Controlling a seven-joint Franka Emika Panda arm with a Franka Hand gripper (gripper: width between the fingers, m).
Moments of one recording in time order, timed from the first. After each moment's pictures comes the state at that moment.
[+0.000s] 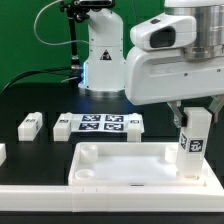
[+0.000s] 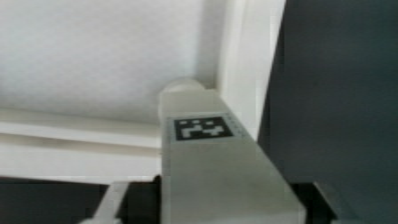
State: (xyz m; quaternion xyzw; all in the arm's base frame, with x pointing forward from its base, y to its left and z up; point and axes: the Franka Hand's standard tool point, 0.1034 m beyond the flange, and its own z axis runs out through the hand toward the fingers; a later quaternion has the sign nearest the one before) arm 0.636 0.116 0.116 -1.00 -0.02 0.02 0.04
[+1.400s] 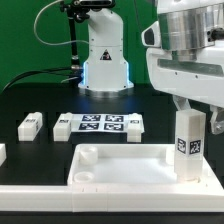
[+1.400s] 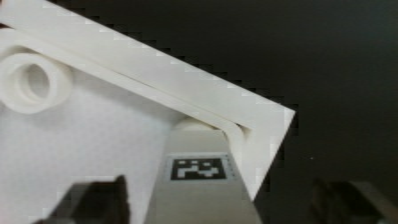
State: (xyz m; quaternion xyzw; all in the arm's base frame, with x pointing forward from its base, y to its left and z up) arm 0.637 0.124 0.112 -0.84 0.53 0.03 0.08
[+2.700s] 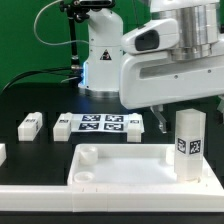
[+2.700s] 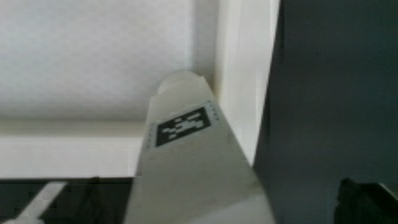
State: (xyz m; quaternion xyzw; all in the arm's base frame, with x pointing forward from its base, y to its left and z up) arm 0.637 0.116 0.111 -0.99 -0.08 -0.04 0.07
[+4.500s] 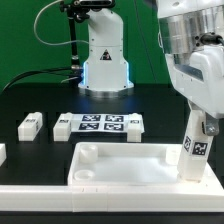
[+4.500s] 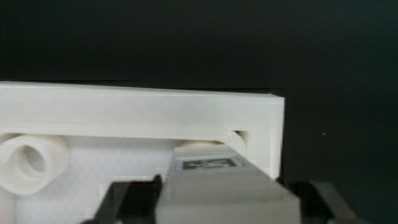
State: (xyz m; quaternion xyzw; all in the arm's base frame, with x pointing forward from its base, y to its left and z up) arm 0.639 0.131 0.109 -0.72 0.68 0.04 0.10
